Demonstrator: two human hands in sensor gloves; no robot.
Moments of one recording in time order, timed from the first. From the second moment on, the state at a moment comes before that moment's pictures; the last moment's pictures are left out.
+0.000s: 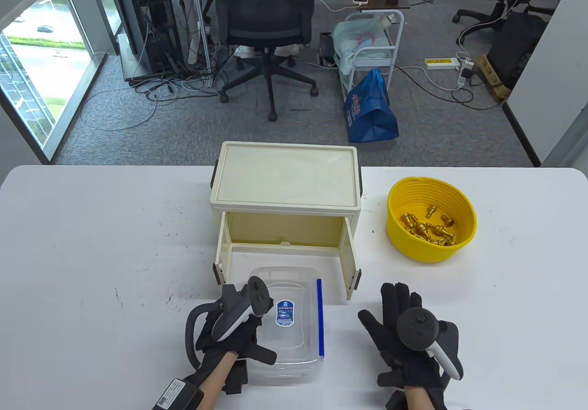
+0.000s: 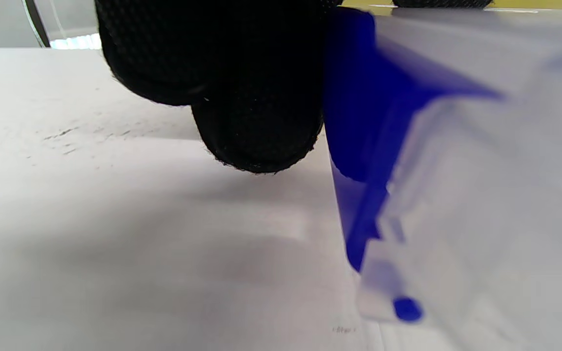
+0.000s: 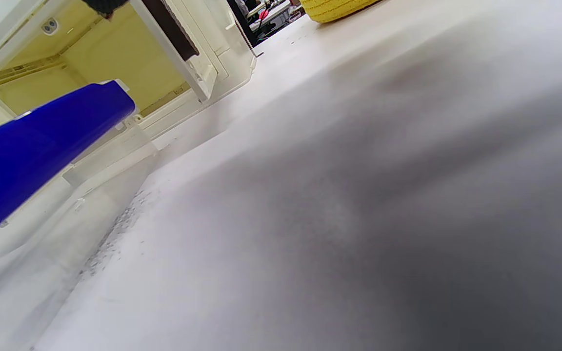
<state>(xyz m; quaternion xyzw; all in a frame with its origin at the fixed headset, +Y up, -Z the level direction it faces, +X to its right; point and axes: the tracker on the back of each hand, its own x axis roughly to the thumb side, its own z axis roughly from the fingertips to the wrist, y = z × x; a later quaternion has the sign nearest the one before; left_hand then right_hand) -0.133 -0.720 -0.319 -0.15 0.06 0.00 0.99 0.201 -0.754 -0.269 -0.01 0.13 0.95 0.27</state>
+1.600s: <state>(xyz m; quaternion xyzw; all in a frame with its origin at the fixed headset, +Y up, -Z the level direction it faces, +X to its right) -0.168 -0.754 -0.285 -0.06 0.02 0.26 0.96 0.092 -0.757 -0.273 -0.01 0.12 0.94 0.31</state>
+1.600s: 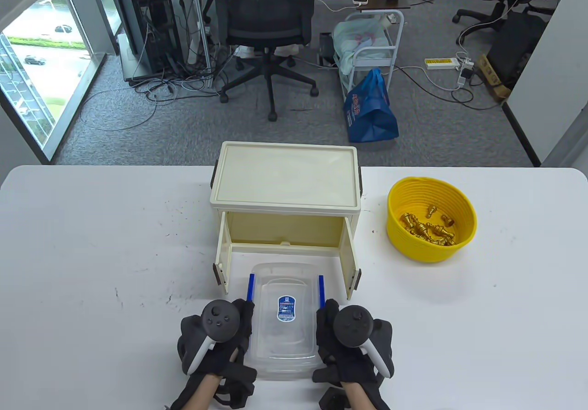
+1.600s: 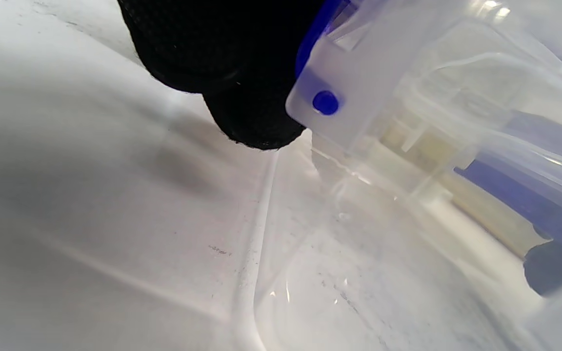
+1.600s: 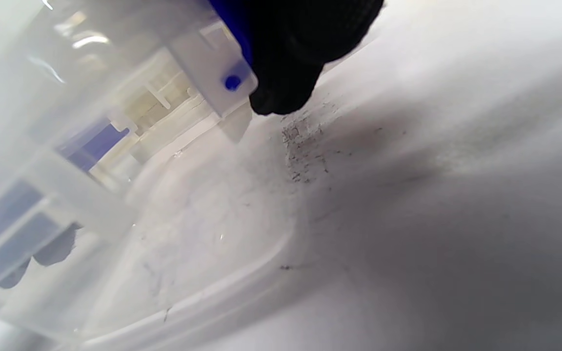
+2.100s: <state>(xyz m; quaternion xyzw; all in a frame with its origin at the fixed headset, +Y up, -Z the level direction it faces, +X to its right) -0.180 -0.765 -0.289 -0.06 0.05 0.30 0.95 0.105 -0.767 -0.272 -0.05 0.12 0.92 0.38</state>
